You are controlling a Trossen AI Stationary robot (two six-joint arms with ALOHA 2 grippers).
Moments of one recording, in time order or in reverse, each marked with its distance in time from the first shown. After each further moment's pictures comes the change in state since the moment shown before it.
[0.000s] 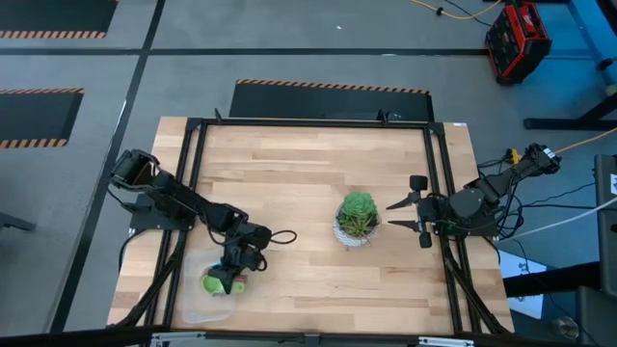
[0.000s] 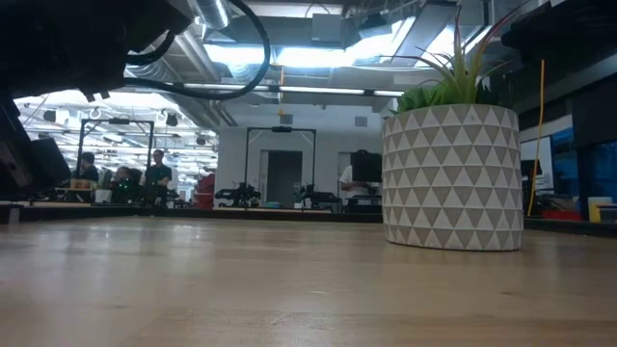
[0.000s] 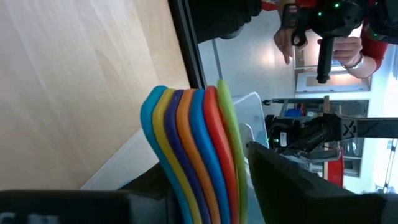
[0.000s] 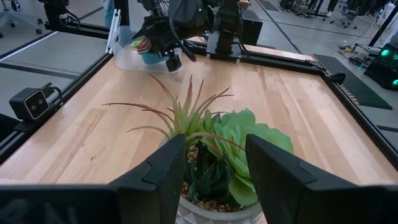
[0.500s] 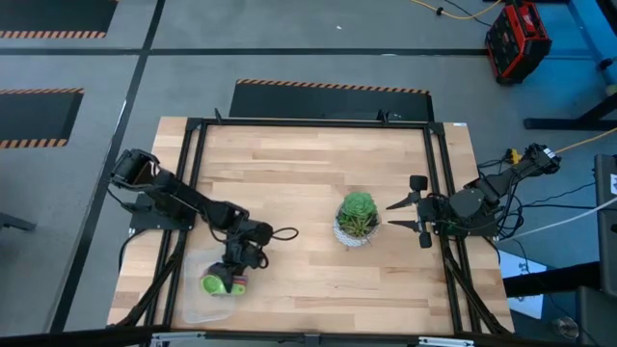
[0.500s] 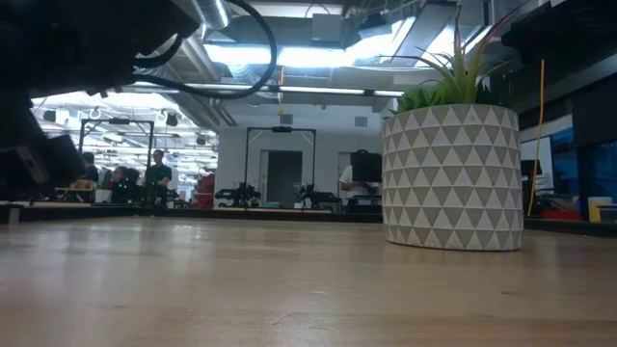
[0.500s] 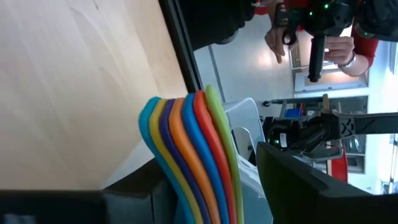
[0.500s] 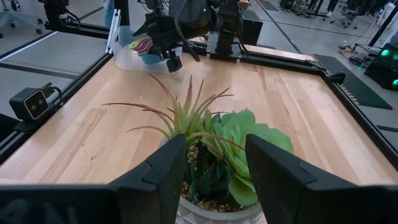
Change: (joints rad) left arm 0.029 0.000 0.000 0.015 0.025 0.051; right arm 0.000 0.000 0.000 0.000 0.000 0.000
